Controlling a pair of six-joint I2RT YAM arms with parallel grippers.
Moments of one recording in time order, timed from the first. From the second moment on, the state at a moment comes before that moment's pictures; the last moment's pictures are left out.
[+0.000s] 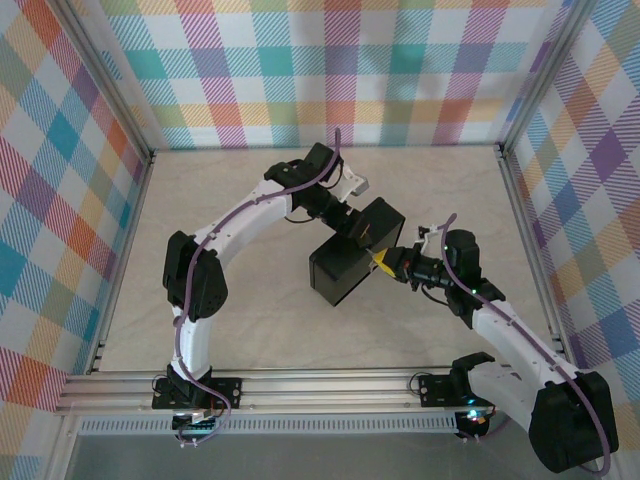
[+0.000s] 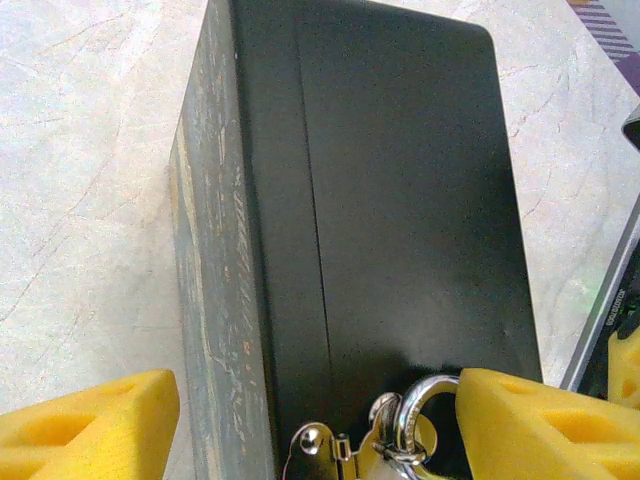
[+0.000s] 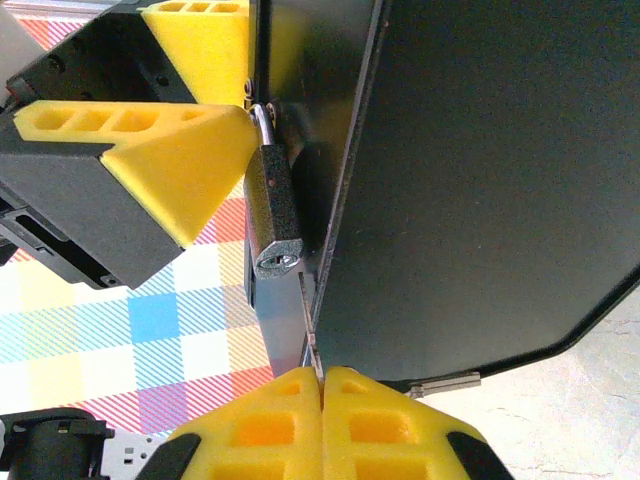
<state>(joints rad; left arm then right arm) -0.65 1.99 1.90 -0.92 0.45 0.02 0.30 0.95 0.48 0.05 -0.75 1.20</state>
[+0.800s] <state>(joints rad) -0.65 1.95 1.84 -0.92 0.43 0.01 0.30 0.90 0.48 0.05 -0.72 1.20</state>
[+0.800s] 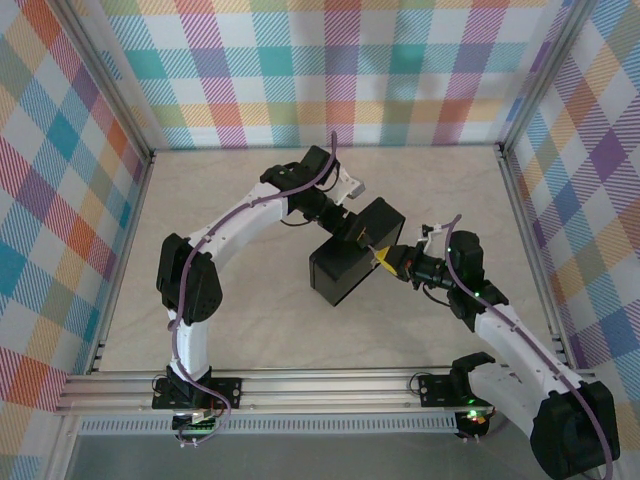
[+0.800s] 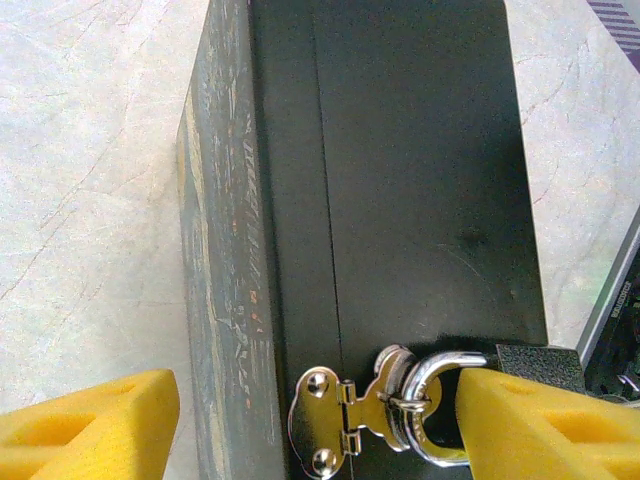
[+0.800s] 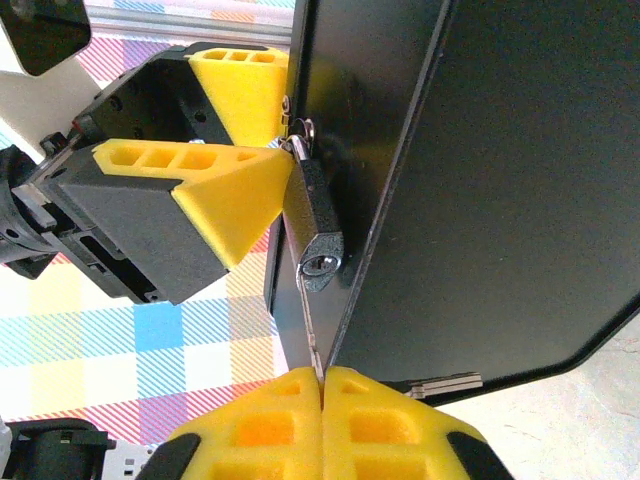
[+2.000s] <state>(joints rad) -0.65 1.94 1.81 -0.89 0.44 0.00 0.31 0.98 0.48 0.13 -0.68 1.20</state>
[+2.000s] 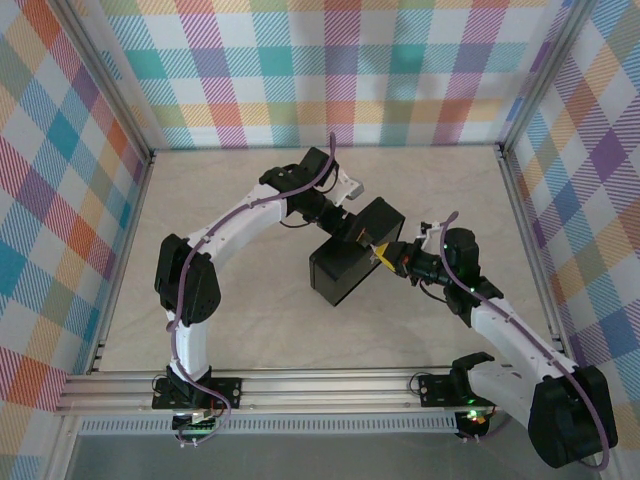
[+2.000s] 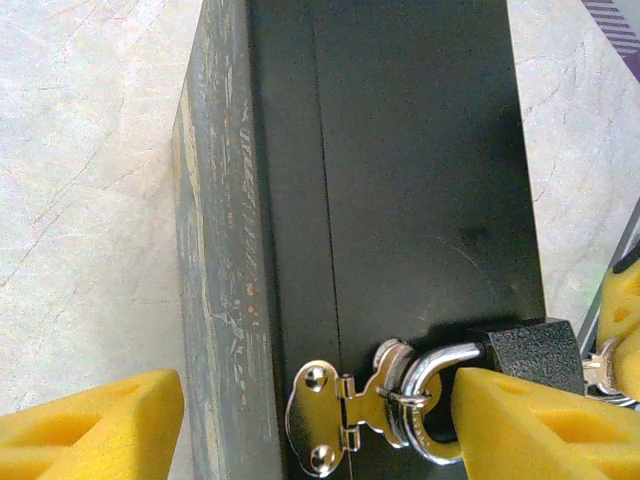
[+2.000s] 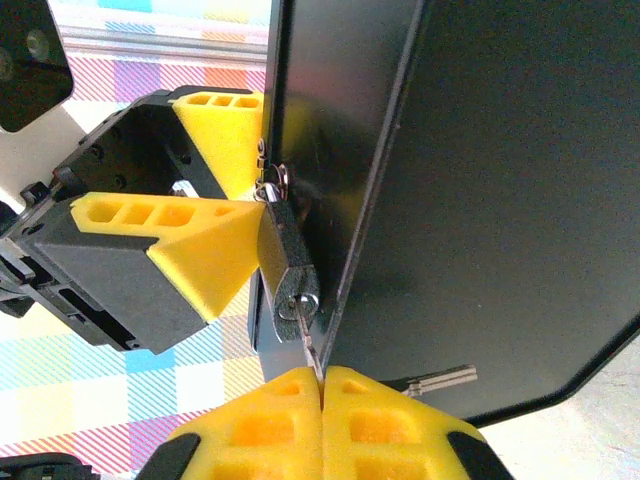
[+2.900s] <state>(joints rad) -0.65 1.93 1.82 -0.91 0.41 0.00 0.31 1.06 0.65 -0.12 -0.66 0.98</state>
